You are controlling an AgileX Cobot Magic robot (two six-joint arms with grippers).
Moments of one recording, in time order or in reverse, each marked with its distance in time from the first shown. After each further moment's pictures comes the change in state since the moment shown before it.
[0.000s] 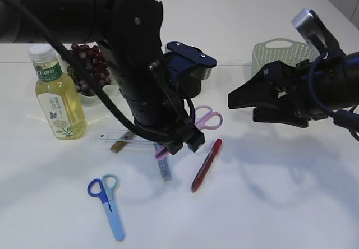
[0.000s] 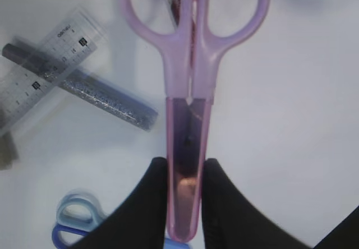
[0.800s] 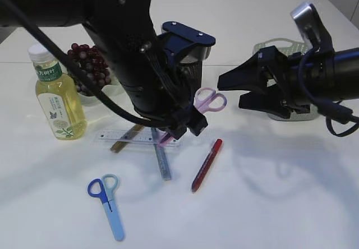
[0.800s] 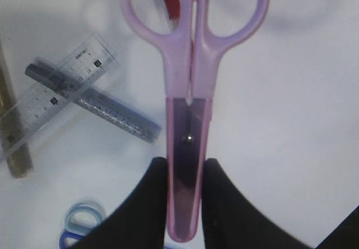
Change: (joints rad) left arm 0.000 -0.054 0.000 0.006 -0.032 -0.018; right arm -0.001 0.069 0.000 0.273 0.021 -0.172
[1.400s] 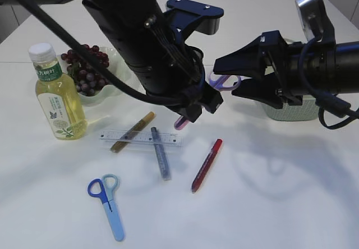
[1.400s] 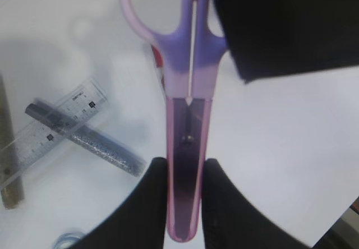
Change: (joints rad) left arm 0.000 -0.009 -0.071 -0.051 -0.015 0.000; right arm 0.000 0.000 0.000 0.131 0.056 -0.072
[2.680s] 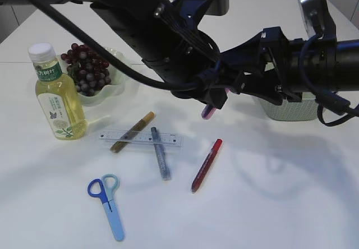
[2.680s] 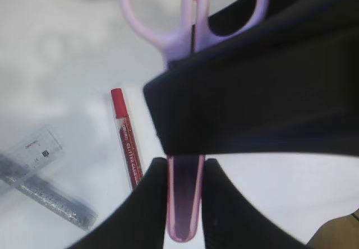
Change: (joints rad) left arm 0.000 0.000 0.000 -0.148 -0.148 0.000; right arm 0.000 0.000 0.000 0.045 0.001 -0.035
